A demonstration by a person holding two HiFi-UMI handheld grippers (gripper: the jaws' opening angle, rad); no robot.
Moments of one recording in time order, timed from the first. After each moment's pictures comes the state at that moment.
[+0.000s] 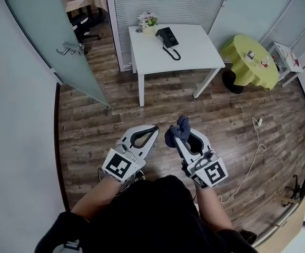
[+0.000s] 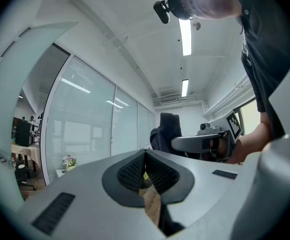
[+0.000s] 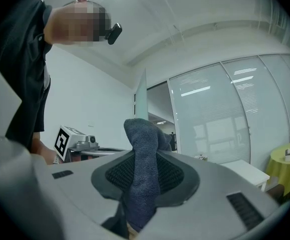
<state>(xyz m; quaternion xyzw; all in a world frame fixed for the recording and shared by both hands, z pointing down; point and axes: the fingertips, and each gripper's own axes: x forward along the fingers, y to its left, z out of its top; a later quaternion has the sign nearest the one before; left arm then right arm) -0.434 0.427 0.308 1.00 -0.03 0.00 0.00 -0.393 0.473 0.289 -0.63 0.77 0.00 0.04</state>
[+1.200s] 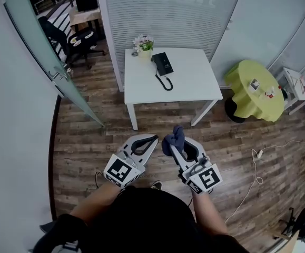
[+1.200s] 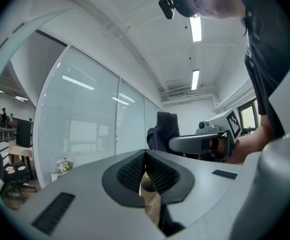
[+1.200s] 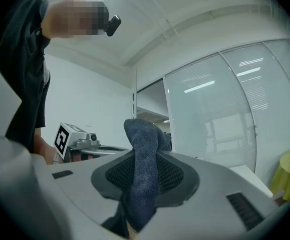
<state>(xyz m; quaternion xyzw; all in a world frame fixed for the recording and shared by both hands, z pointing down) -0.225 0.365 0.309 1.00 -0.07 0.03 -0.02 -0.187 0.399 0.290 -0.59 0.81 0.00 0.04</state>
